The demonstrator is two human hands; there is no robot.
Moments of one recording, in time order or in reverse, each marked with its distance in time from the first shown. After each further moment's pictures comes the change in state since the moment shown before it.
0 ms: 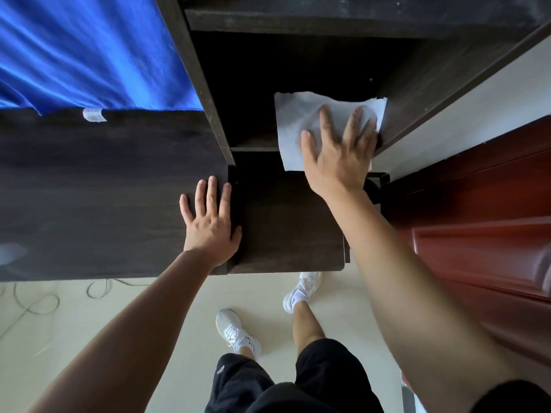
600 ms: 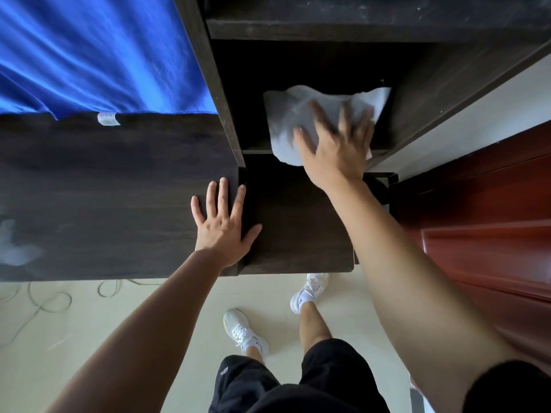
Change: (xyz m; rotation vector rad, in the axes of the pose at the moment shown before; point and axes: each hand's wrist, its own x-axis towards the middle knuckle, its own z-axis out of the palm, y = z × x) left_hand 0.001 -0.001 0.000 -0.057 0.015 0.024; right_hand 0.013 -0.020 0.000 0.087 0.005 -0.066
